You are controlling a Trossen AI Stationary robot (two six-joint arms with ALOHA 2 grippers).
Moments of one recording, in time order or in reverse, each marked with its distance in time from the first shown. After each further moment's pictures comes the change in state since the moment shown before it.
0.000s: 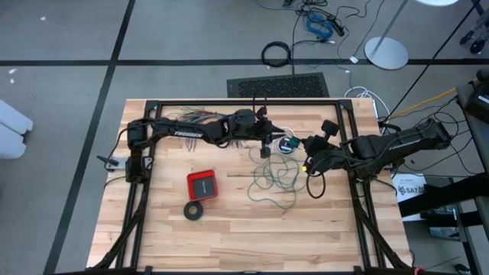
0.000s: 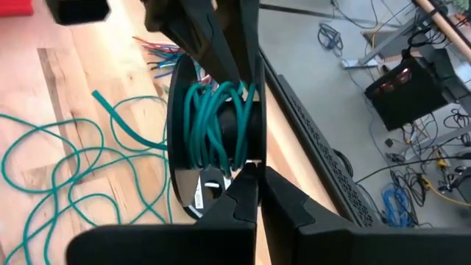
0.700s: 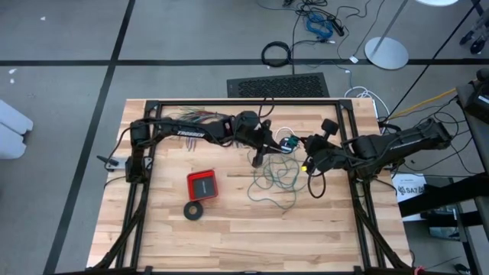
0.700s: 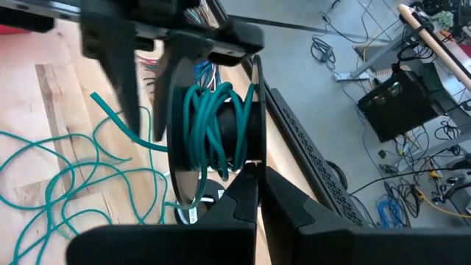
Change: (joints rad) left arm 0.006 0.033 -0.001 -0.118 0.335 -0.046; right arm 0.000 -0.010 0.000 0.050 0.032 -0.045
